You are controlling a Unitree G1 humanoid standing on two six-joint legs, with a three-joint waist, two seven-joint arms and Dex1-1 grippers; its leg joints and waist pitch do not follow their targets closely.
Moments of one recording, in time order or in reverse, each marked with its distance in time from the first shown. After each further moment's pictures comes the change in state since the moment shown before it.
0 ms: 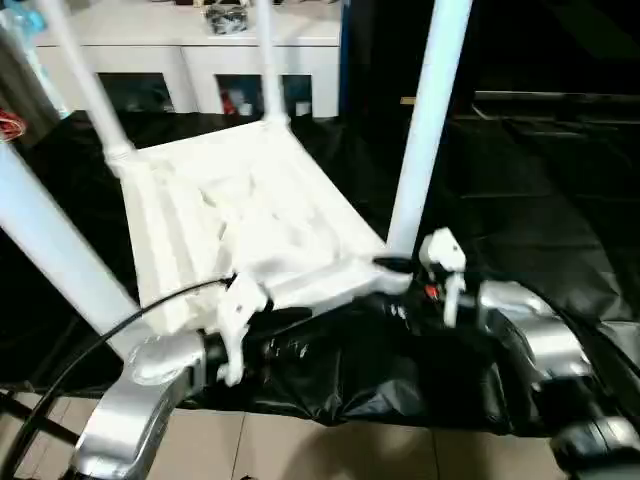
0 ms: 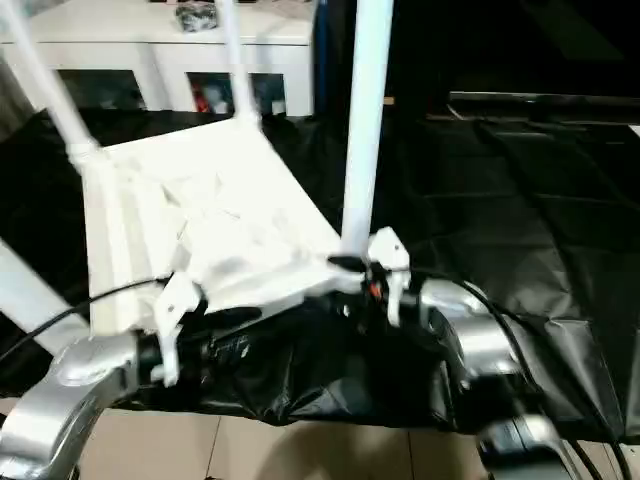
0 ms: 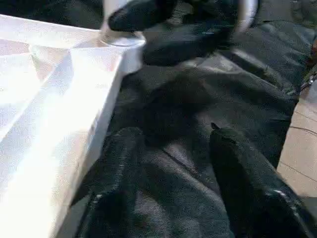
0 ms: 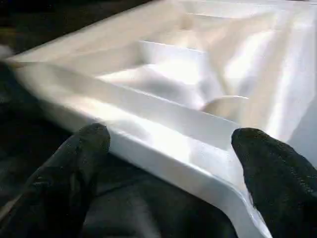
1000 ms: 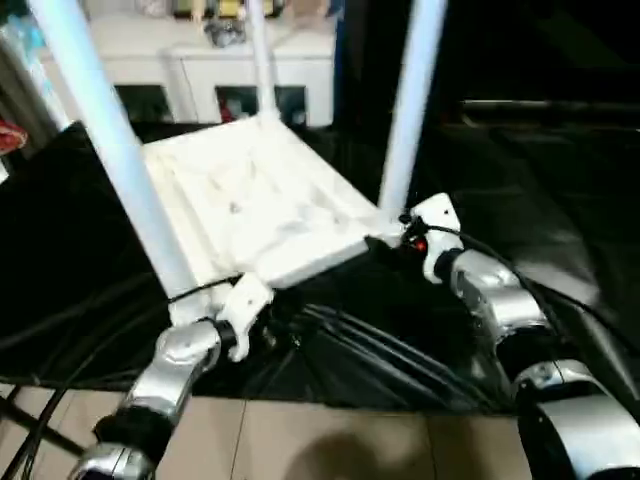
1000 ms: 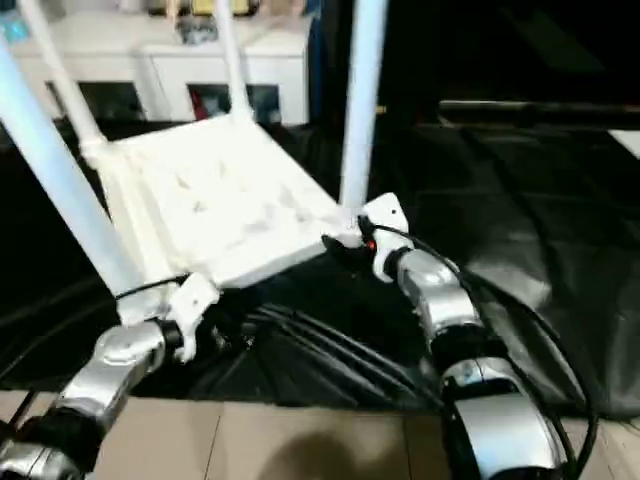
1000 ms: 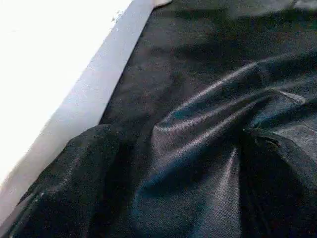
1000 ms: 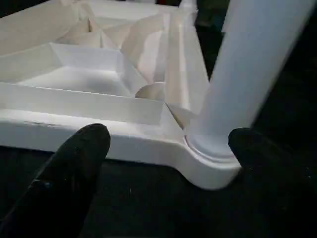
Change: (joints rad) left arm -0.338 -0.067 -0.020 1.000 0.148 -0.639 0.154; right arm -0.198 0.090 -0.060 0.350 -0.096 -0.149 -0.368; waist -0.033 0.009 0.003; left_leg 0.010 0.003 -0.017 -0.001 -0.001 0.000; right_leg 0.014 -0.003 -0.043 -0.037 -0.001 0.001
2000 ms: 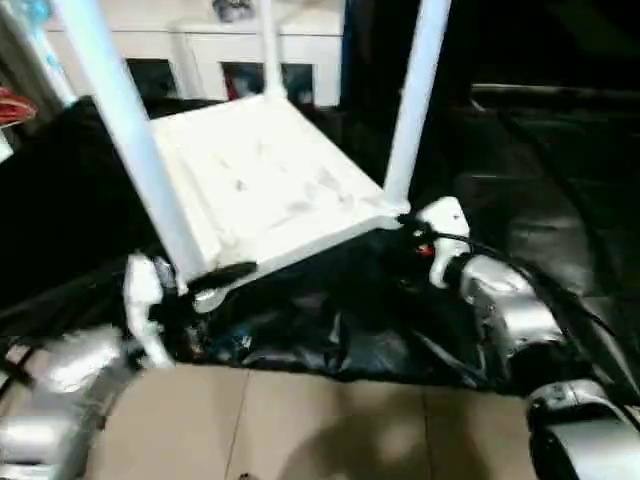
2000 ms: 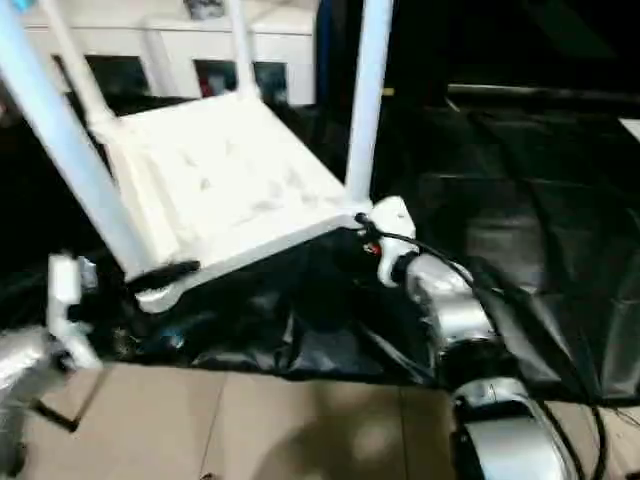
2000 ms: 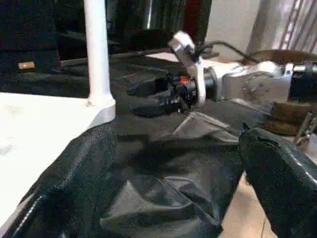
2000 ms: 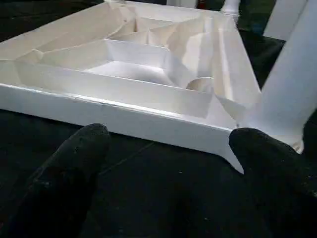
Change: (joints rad) left arm 0.355 0.281 0.194 -0.951 -0.559 0.386 -0.268; right arm 0.091 -0.028 -0.014 -0.164 0.028 0.016 0.124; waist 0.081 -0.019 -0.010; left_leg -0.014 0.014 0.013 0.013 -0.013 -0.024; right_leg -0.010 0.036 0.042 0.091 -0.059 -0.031
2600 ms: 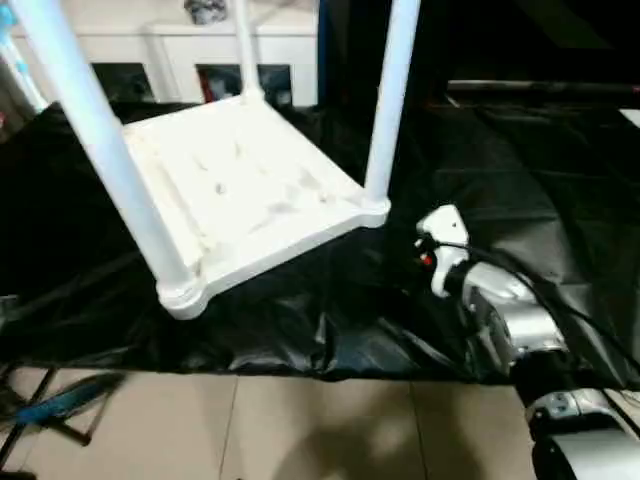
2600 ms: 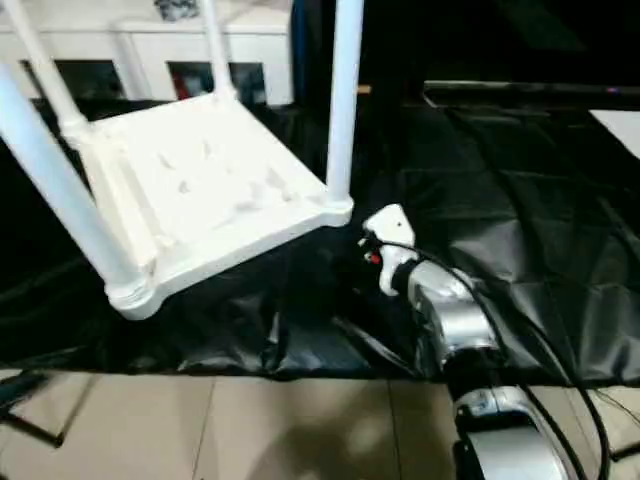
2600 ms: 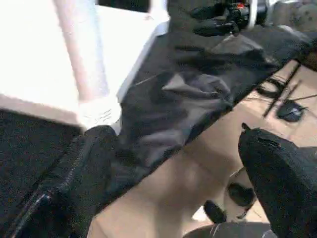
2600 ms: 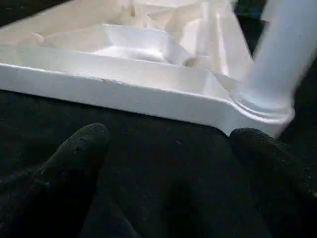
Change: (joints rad) left arm 0.553 0.289 0.681 -0.099 -0.065 0.176 -0.259; right arm 0.040 0.003 0.012 -0.044 -0.005 0.026 0.024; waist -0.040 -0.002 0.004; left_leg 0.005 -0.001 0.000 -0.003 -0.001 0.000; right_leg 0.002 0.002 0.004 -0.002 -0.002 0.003
